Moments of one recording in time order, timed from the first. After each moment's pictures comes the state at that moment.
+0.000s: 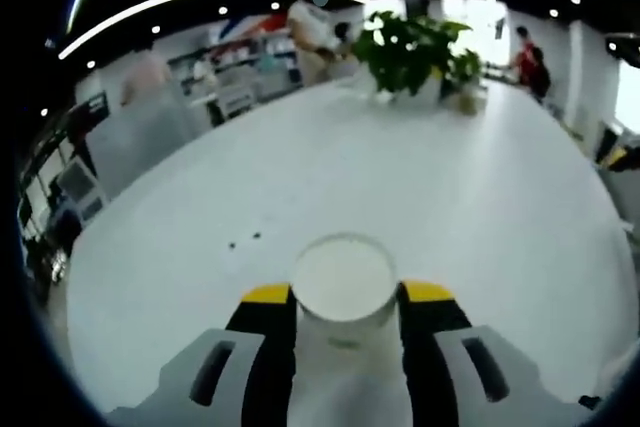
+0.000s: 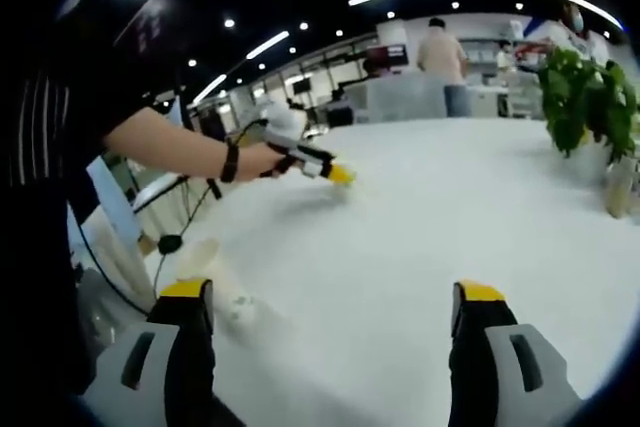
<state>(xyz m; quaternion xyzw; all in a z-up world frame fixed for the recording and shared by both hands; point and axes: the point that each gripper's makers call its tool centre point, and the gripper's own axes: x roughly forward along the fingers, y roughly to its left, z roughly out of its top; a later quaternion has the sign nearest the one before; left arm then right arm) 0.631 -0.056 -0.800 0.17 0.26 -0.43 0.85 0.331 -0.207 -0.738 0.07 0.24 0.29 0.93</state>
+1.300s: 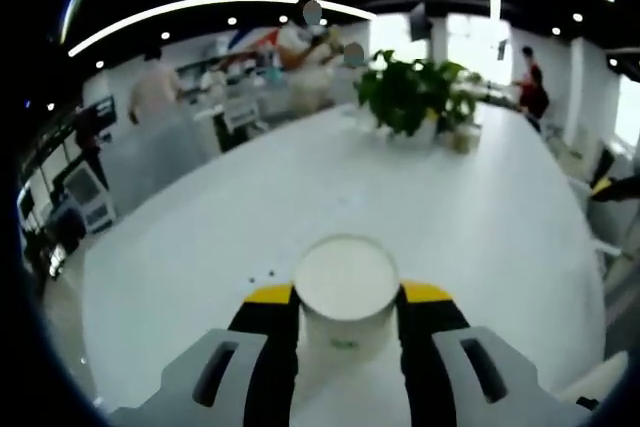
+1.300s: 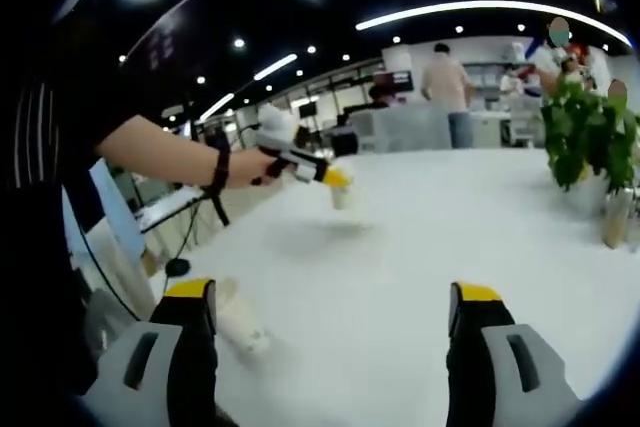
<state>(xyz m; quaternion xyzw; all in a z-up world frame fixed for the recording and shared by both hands) 0.612 -0.056 -0.705 0.15 0.23 -0.43 0.86 0.333 -0.199 -0.685 0.06 0.18 0.29 0.94</state>
